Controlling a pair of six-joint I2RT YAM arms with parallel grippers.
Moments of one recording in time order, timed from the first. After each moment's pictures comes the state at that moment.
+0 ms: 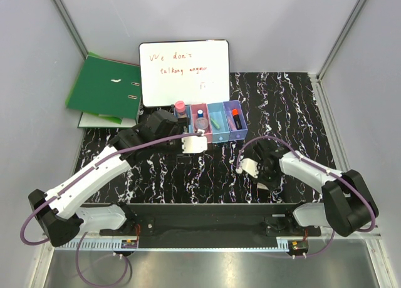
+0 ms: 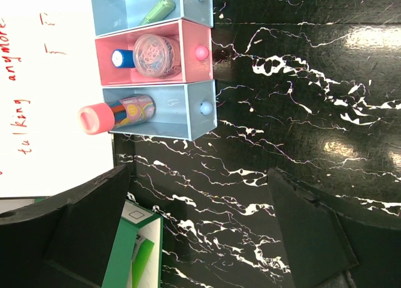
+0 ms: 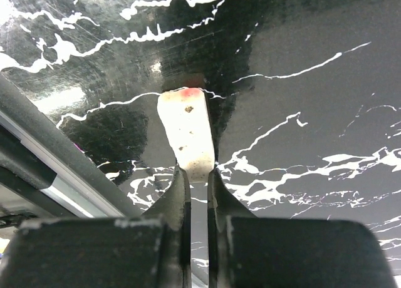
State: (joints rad) left arm -0.79 1.16 1.21 -0.83 0.05 0.84; right arm 0.48 1.32 0.64 -0.83 -0.05 -0.79
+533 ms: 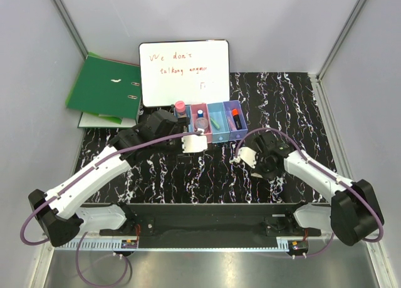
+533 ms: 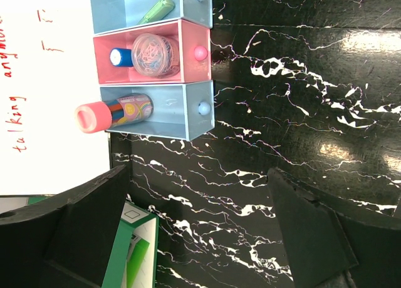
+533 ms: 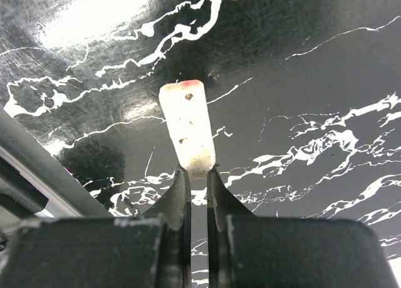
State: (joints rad) left arm -0.79 1.16 1.21 -0.83 0.05 0.81; right arm 0.48 1.24 0.72 -0.79 -0.07 -0.75
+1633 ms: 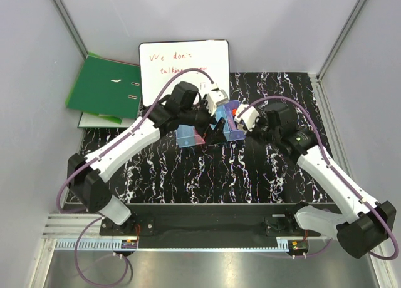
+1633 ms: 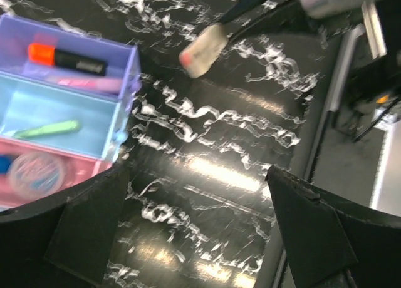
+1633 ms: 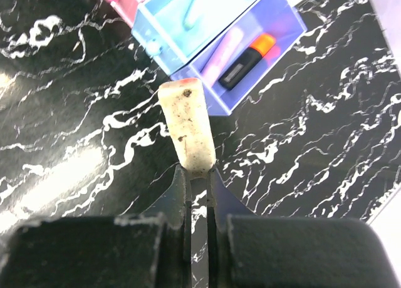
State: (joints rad) left arm -0.71 1.53 1.45 -0.55 0.52 0.13; right arm 0.49 1.12 1.04 -0.60 -0.12 -0.58
